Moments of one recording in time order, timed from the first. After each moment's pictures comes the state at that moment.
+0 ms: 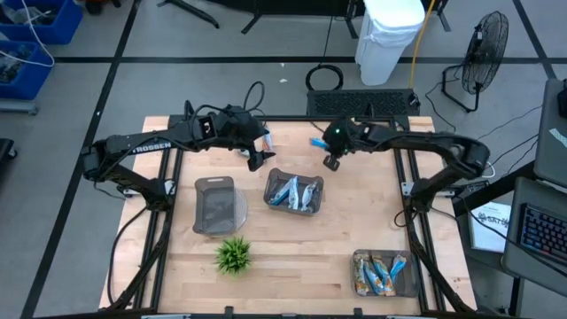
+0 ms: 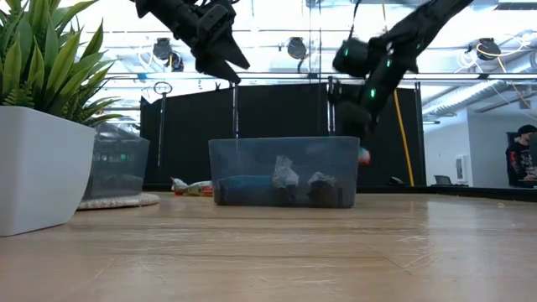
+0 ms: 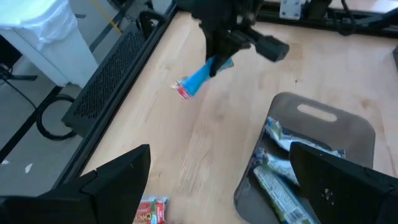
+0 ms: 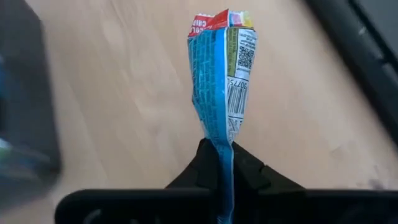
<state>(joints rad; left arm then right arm) 0.34 1.39 1.17 -0.39 0.05 0.07 -0.52 1.51 0.90 -0.36 0.02 -0.09</state>
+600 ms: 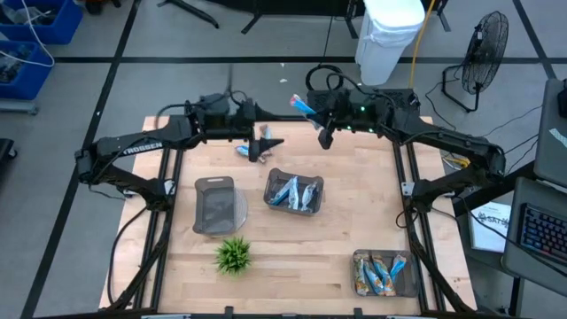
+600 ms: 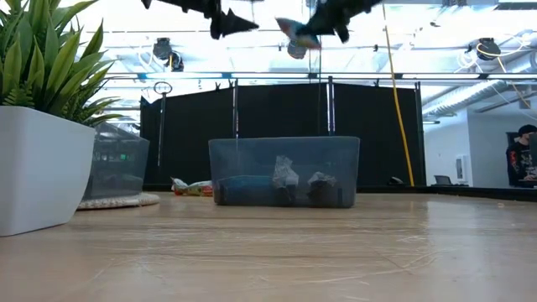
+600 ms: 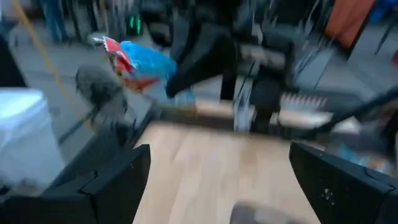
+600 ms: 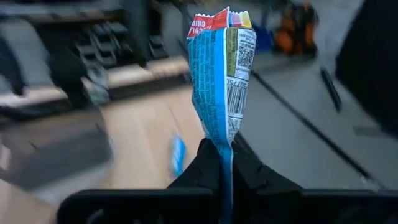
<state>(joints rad) 0.36 1.32 1.17 -0.04 0.23 0.00 -0.41 1.32 1.27 -0.31 0.00 -0.01</state>
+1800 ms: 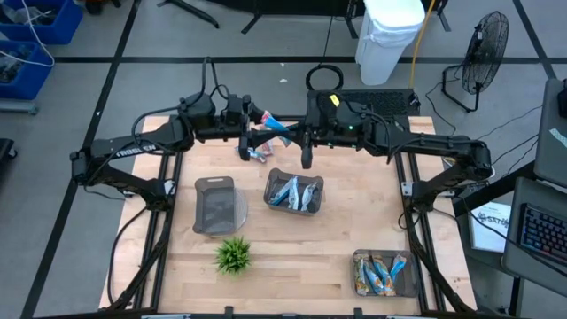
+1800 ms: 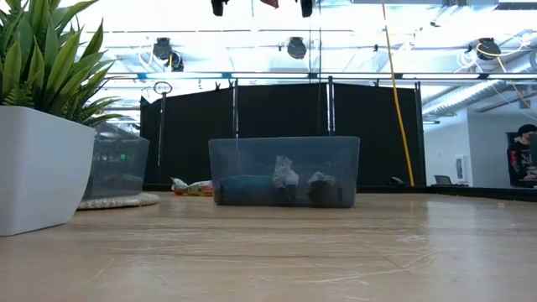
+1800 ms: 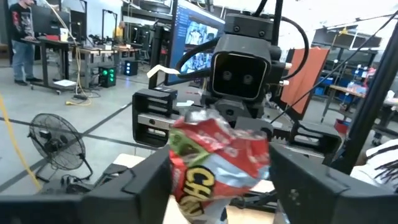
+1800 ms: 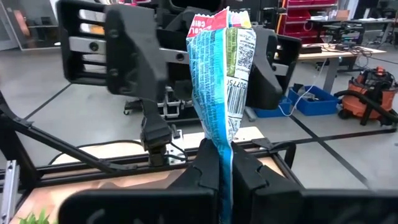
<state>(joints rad) 0.32 1.27 1.17 0.19 0.30 -0.19 -0.19 1.46 1.36 0.02 -0.05 0.04</state>
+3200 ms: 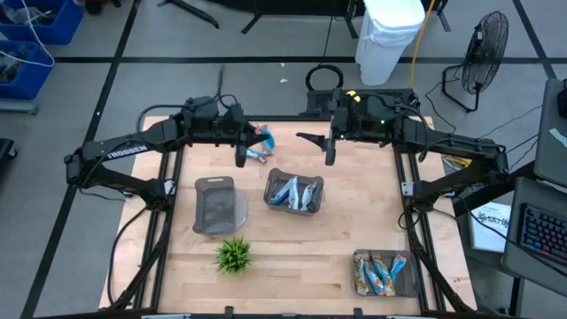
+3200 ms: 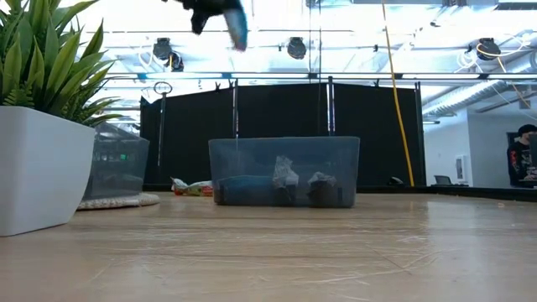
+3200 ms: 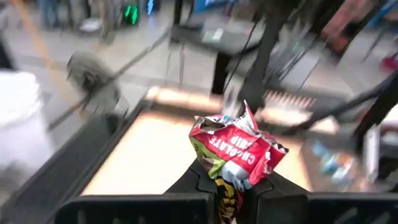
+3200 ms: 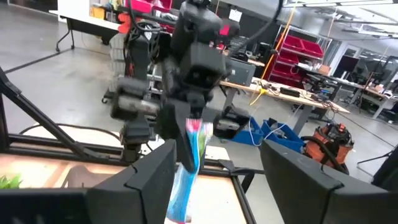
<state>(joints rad) 0.32 1.21 1.17 -0.18 0.22 -0.06 -0.20 1.29 1.36 -0.10 -0.05 -0.25</state>
